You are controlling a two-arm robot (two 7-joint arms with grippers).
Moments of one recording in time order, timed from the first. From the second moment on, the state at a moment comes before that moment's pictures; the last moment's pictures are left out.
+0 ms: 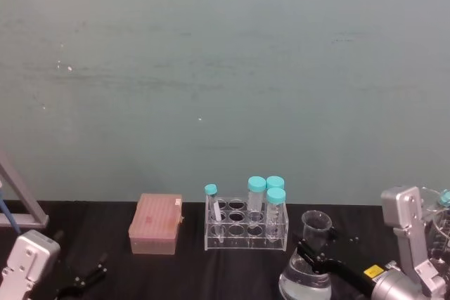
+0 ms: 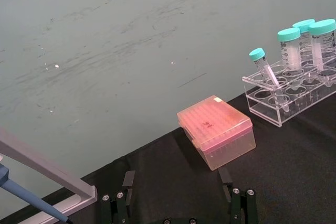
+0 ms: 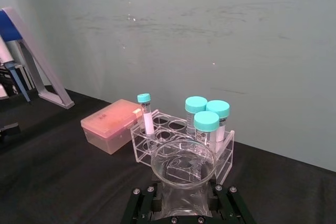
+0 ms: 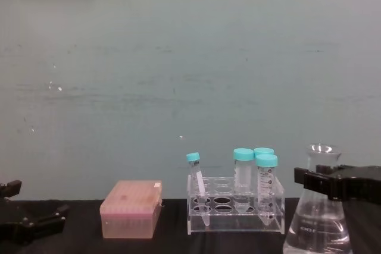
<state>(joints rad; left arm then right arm) -0.20 0.60 0.45 -1.41 -0.25 -0.12 0.03 0.27 0.38 -0.29 -1.42 0.40 0.11 0.35</state>
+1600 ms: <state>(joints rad) -0.20 0.60 0.45 -1.41 -0.25 -0.12 0.03 0.28 0.36 -0.30 -1.40 0.40 0.13 0.35</state>
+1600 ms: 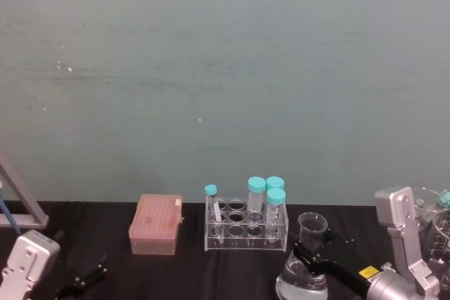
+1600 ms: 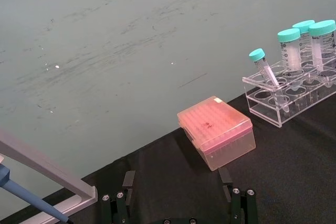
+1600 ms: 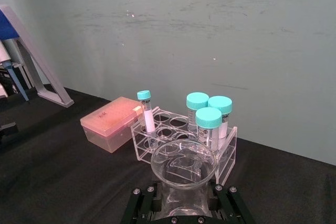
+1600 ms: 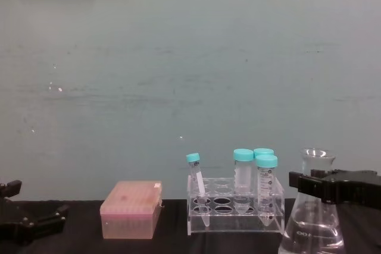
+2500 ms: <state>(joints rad) -0.20 0.60 0.45 -1.41 -0.25 -0.12 0.03 0.27 0.36 -0.30 -1.40 0.41 0.14 0.34</state>
